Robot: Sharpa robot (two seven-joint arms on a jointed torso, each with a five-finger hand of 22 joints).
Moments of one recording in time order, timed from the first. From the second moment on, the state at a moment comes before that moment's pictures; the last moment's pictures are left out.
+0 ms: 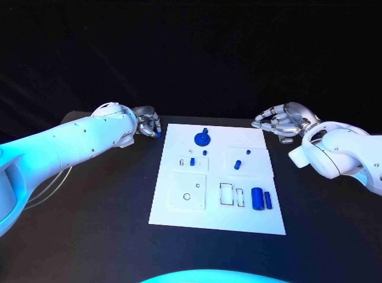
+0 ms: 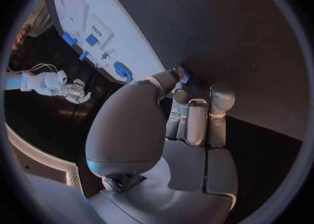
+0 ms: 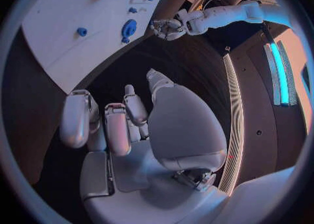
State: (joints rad) left arm 1.26 -0.56 -0.05 0.79 -1.26 -0.03 -0.01; left_hand 1.44 -0.18 0.59 -0.03 0.03 0.88 0.12 0.56 0.22 0.99 0.05 1.29 0.70 1.42 -0.02 1.48 1.29 0.15 1.18 0.08 1.21 1.09; right arm 1.34 -0.83 -0.15 1.42 -0.68 -0.44 0.01; right_hand 1.33 -0.12 0.16 0.28 0.23 0.78 0.16 0.33 0.44 1.29 0.08 1.28 1.23 1.46 0.00 1.45 1.30 0.06 1.42 0.11 1.23 1.30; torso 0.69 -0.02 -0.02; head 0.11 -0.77
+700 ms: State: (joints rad) left arm 1.24 -0.62 -0.05 0.89 -1.25 -0.09 0.05; left_hand 1.44 -0.18 0.62 -0.05 0.03 0.92 0.11 0.61 0.25 1.06 0.04 1.31 0.80 1.45 -0.03 1.49 1.29 0.15 1.24 0.08 1.26 1.14; right arm 1.33 -0.83 -0.15 1.43 -0.68 -0.44 0.01; right_hand 1.33 -0.12 0.16 0.28 0.23 0.78 0.16 0.33 0.44 1.29 0.08 1.28 1.23 1.46 0.00 1.45 1.30 0.06 1.42 0.11 1.23 1.30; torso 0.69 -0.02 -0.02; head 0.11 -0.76
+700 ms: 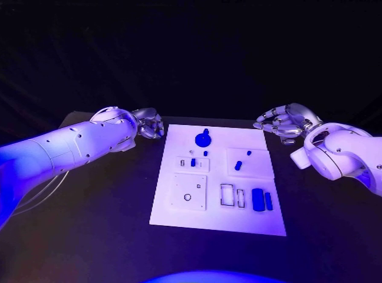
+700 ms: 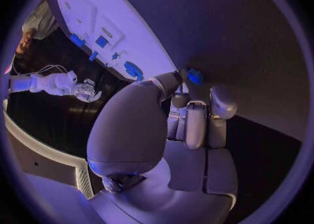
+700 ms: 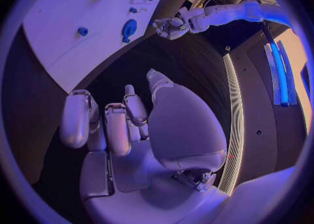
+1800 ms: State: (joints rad) left arm 1.24 -0.61 -0.04 0.82 -1.18 -0.13 -0.07; left_hand 1.42 -0.17 0.22 0.14 0.03 0.72 0.16 0.47 0.19 0.95 0.09 1.24 0.61 1.46 0.03 1.49 1.29 0.15 1.24 0.13 1.24 1.12; right arm 1.33 -0.83 -0.15 1.42 -0.68 -0.44 0.01; right_hand 1.33 -0.12 0.16 0.28 0.23 0.78 0.16 0.33 0.44 1.29 0.08 1.28 1.23 1.46 0.00 1.45 1.30 0.06 1.42 0.11 1.23 1.30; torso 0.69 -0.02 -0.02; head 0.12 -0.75
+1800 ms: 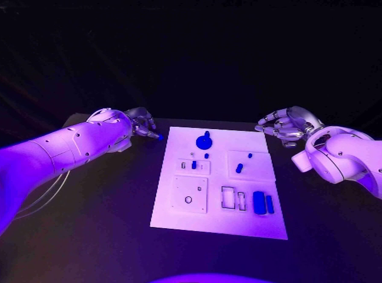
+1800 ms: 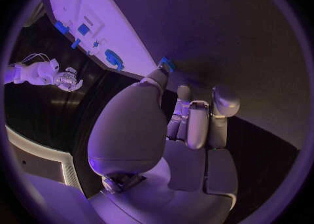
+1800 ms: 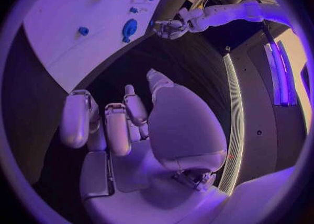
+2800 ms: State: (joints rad) left arm 1.23 -0.58 -0.04 0.79 -1.18 -0.11 -0.06; left_hand 1.47 -0.17 0.25 0.18 0.03 0.82 0.14 0.47 0.18 0.99 0.08 1.25 0.68 1.46 0.01 1.49 1.29 0.15 1.26 0.11 1.25 1.14; right arm 1.33 -0.83 -0.15 1.42 -0.68 -0.44 0.01; right_hand 1.33 -0.12 0.16 0.28 0.23 0.78 0.16 0.33 0.44 1.29 0.08 1.28 1.23 1.46 0.00 1.45 1.30 0.06 1.42 0.11 1.23 1.30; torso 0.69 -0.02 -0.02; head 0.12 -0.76
